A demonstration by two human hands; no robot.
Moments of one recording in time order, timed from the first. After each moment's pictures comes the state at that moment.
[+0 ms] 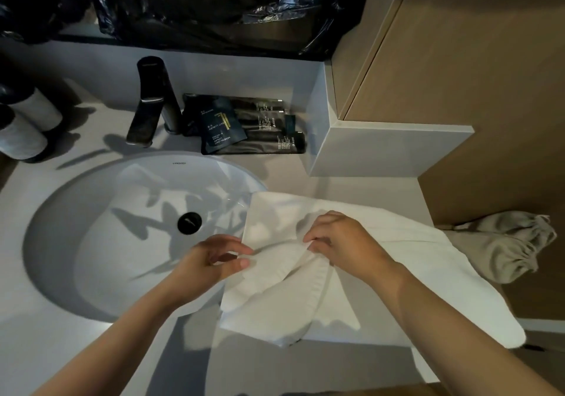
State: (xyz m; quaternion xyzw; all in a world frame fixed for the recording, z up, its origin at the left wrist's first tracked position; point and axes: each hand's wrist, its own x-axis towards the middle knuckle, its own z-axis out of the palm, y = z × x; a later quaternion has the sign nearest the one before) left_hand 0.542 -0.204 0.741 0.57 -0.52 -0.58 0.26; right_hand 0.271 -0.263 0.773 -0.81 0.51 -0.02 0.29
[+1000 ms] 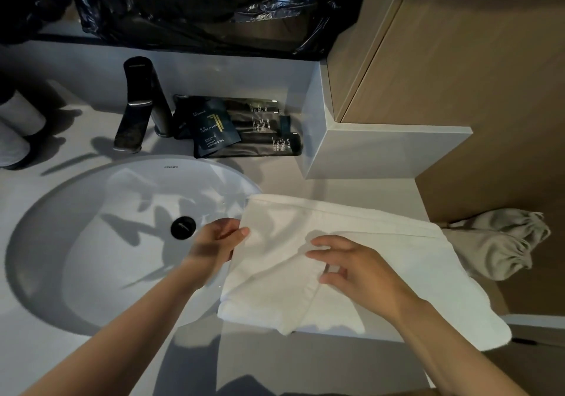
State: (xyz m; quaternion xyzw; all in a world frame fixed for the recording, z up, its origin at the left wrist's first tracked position) left_hand 0.517 -0.252 0.714 0.63 -0.33 -0.62 0.33; right_hand 0.245 -0.226 0.770 -0.79 0.52 -0.01 0.33
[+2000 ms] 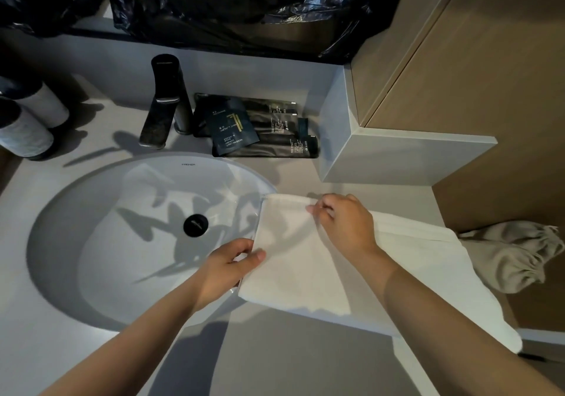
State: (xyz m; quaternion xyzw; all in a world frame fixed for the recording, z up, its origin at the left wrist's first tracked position) left_hand 0.538 -0.216 0.722 0.58 -0.43 -0.65 0.25; right_hand 0.303 -0.302 0.743 -0.71 0.67 -0.13 0.19
